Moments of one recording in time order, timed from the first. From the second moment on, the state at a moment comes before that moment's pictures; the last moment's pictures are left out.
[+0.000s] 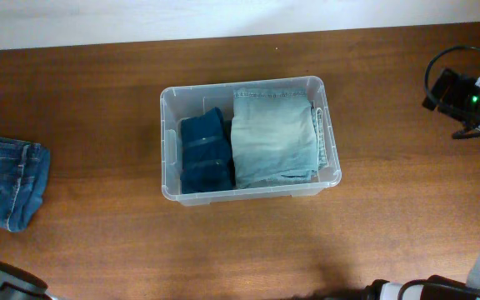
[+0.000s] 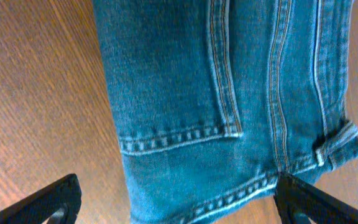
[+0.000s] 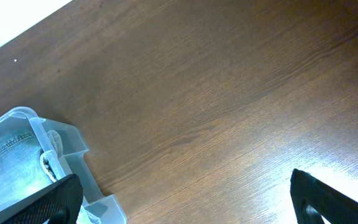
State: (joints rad) left arm 1.00 1.83 1.31 -0.62 0.26 -0.25; right arm -0.36 1.50 1.82 -1.30 0.01 0.21
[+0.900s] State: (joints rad) left arm 1.00 2.02 1.30 -0.42 0.26 -0.33; right arm -0.36 1.50 1.82 -1.30 0.01 0.21
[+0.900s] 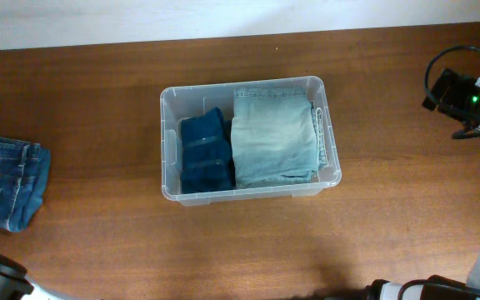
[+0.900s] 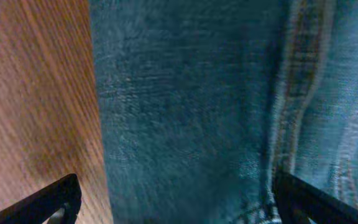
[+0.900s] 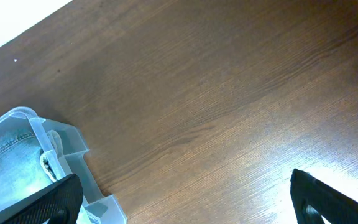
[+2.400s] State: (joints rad) left arm 0.99 1.73 1.32 -0.51 0.57 -0.32; right arm -0.36 1.50 1.82 -1.30 0.01 0.21
